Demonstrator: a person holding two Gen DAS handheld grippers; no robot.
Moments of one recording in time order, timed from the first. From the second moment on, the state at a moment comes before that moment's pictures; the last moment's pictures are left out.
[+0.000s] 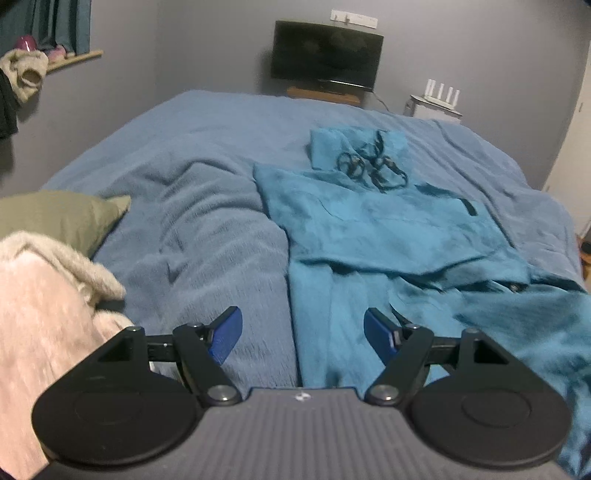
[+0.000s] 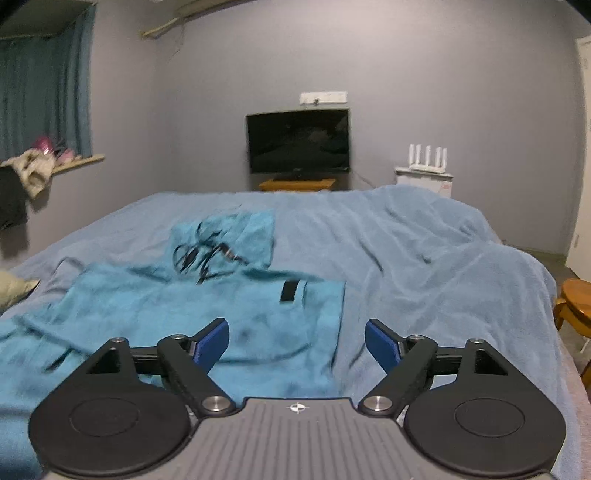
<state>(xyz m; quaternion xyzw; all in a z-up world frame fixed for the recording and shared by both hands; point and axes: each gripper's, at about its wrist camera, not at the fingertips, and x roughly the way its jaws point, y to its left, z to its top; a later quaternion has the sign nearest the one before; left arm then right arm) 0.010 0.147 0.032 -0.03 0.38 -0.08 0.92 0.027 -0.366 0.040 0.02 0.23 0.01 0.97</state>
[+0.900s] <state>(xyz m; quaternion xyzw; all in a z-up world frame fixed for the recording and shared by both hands) -0.115 0.130 0.047 0.18 0.40 -0.34 0.83 -0.148 -0.375 0.049 -0.20 0.43 0.21 0.86</state>
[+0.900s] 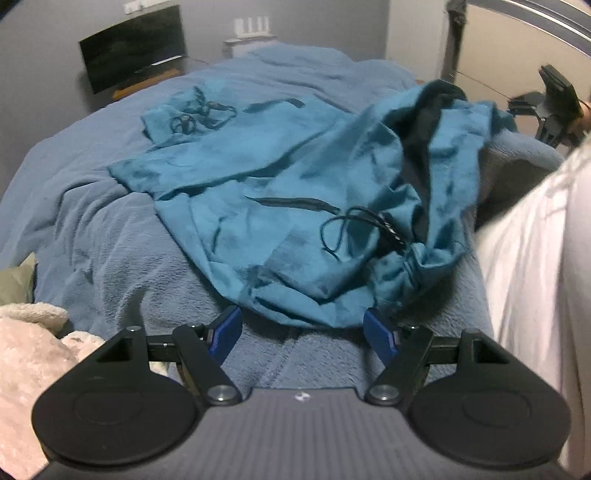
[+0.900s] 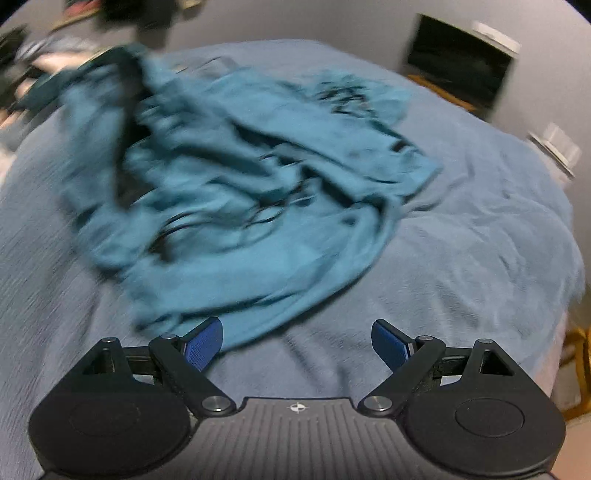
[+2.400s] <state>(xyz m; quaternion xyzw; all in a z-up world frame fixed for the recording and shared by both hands) 0.001 0.114 0.058 -0.01 0.28 -0.30 0.91 -0.108 -0.406 0.087 0.06 0.26 0.23 0.94</state>
